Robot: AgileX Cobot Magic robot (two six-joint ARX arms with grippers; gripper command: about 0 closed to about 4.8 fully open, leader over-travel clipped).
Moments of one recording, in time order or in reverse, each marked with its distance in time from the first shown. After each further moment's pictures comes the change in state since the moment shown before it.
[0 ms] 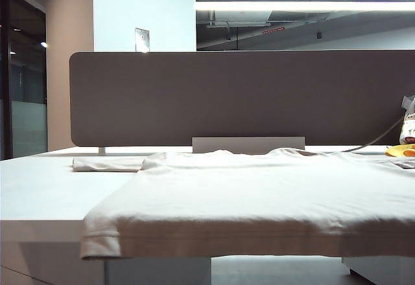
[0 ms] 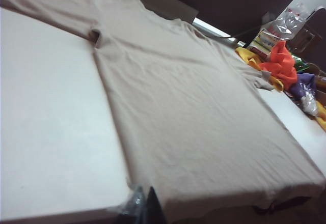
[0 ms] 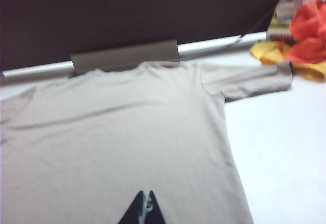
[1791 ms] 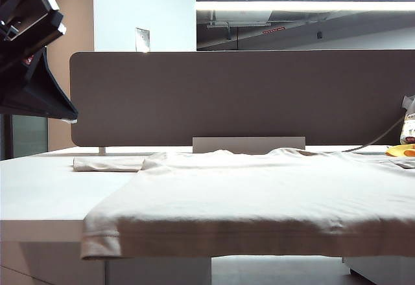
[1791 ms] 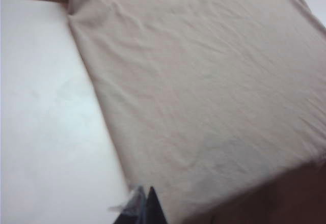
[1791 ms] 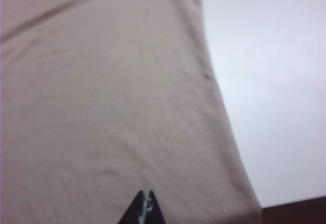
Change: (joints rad) left arm -0.192 0.937 0.401 0.203 -0.127 0.244; right arm -0.222 0.743 0.333 -0.139 -0.204 0.061
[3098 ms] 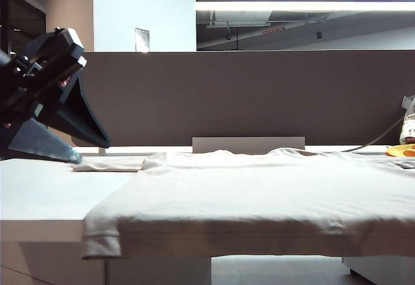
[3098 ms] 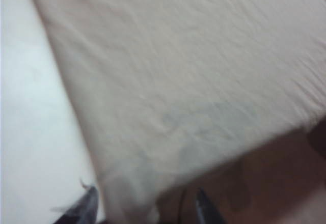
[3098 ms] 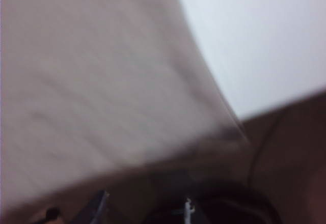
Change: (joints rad) left arm -0.044 0.169 0.002 0.031 0.080 -0.051; right arm -0.224 0.268 -0.083 -0.037 -0.221 0.021
